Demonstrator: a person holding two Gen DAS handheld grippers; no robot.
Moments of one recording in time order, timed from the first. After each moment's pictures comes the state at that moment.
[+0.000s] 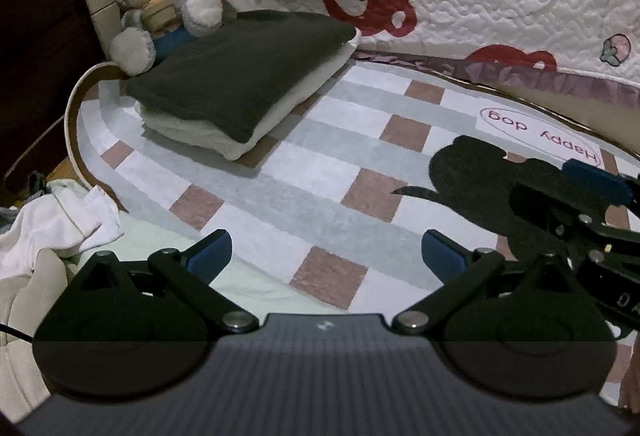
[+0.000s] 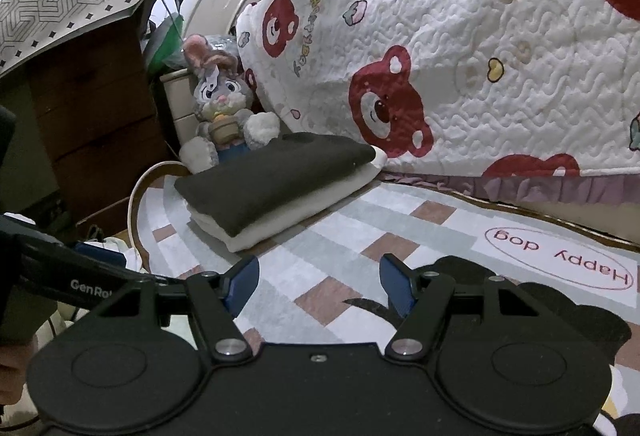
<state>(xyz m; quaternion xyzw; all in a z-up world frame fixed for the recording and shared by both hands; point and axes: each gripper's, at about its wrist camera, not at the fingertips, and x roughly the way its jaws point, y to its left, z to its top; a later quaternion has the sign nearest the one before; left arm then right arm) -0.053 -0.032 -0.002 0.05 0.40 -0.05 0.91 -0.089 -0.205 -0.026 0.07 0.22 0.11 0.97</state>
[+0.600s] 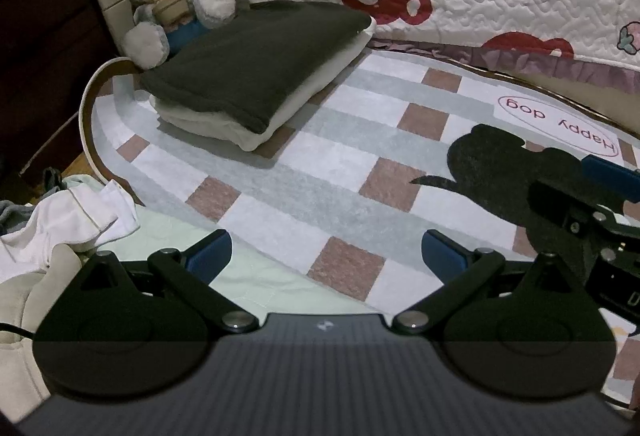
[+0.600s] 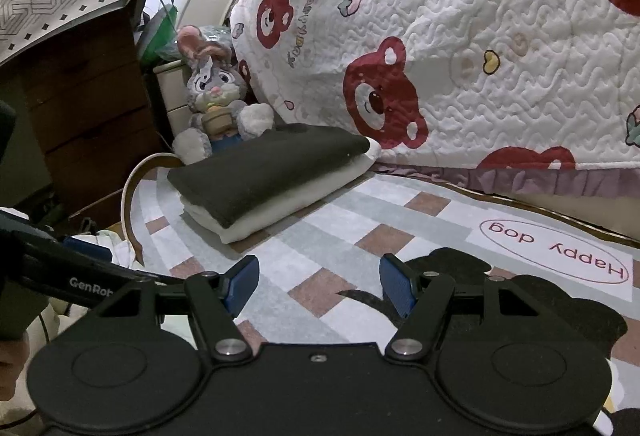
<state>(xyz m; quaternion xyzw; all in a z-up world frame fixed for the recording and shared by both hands) -0.053 -0.034 -0.004 0.07 0.41 -0.02 0.91 -0.087 -0.204 -0.028 0.07 0.24 0.11 0.96</state>
